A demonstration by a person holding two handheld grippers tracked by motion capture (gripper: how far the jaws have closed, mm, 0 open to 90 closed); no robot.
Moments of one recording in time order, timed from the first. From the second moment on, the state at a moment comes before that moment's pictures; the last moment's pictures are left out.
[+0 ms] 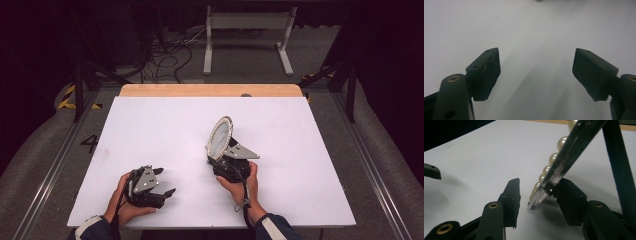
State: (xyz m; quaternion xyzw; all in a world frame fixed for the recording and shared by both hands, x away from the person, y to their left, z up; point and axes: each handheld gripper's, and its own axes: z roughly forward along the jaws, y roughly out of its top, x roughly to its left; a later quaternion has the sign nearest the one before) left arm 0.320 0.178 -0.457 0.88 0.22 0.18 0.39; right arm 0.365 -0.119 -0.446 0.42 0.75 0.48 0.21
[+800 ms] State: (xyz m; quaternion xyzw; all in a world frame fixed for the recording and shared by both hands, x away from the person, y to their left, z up) left arm 0.319 0.183 -0.454 0.87 0.23 0.19 0.38; right arm 0.364 -0.141 -0.439 0.39 0.77 0.47 0.19
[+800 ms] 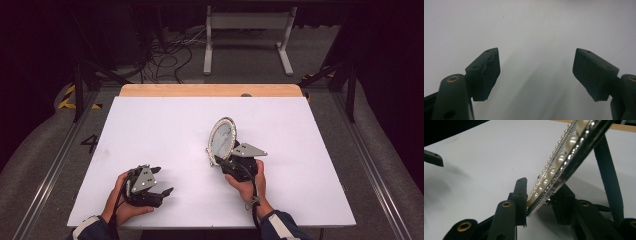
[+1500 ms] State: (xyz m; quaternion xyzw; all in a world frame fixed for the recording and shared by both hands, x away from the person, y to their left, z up) left arm 0.321 0.183 -0.452 0.87 0.23 0.19 0.38; right arm 0.367 -0.134 -0.446 0.41 0.76 0.48 0.19
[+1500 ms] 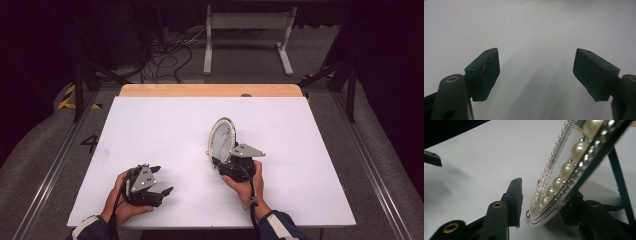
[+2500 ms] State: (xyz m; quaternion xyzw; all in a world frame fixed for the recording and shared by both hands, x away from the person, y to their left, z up) left arm 0.321 0.179 -0.454 0.88 0.23 0.19 0.38; right arm 0.377 -0.152 -0.443 0.38 0.79 0.47 0.12
